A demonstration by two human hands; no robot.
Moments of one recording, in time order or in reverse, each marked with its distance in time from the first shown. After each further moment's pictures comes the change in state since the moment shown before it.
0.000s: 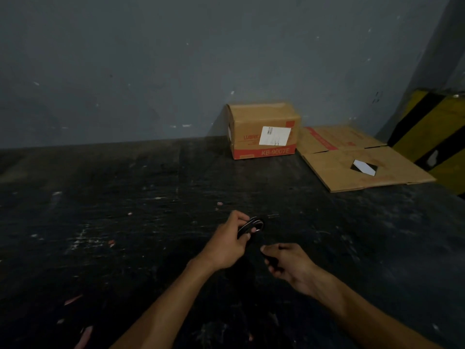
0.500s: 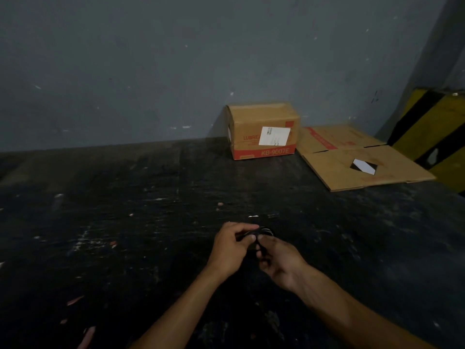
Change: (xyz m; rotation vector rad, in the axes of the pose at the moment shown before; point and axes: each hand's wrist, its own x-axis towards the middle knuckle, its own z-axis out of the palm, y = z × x) left_hand -0.008 -0.003 0.024 -0.114 0.260 -0.006; right_hand -0.002 -0.004 0.024 0.378 -0.061 0.019
